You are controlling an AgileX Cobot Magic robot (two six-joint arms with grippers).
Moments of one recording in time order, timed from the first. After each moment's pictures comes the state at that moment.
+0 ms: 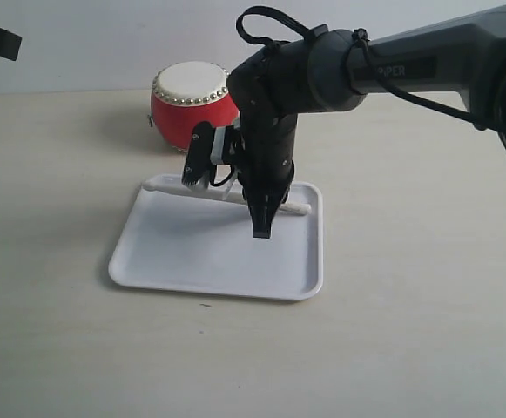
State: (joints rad) left arm -0.22 1.40 -1.12 0.08 0.53 0.16; right arm 0.67 2.25 -1.64 -0.21 0.85 -0.65
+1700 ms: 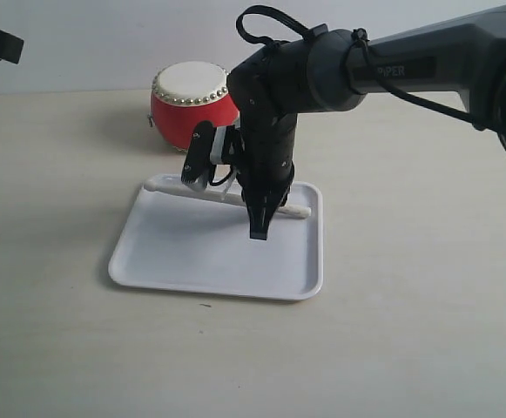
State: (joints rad) left arm -0.22 1.40 -1.11 0.06 0.53 0.16; right arm 0.67 2.25 -1.64 -0.20 0.87 -0.63
